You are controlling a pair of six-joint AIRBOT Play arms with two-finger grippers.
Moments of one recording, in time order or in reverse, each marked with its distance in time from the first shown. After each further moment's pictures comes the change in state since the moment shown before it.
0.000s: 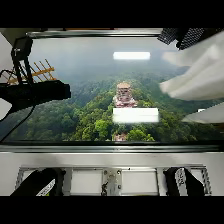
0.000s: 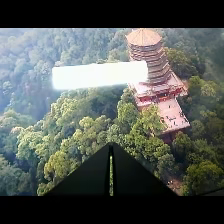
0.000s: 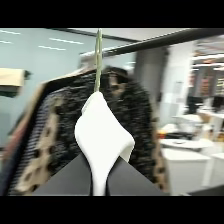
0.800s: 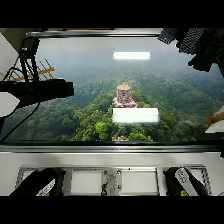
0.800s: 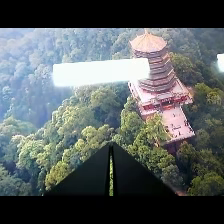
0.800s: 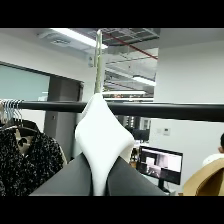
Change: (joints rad) left arm 0.000 -0.038 0.000 0.000 0.026 0.000; right arm -0.015 -0.233 0.476 -0.008 -0.285 -0.109
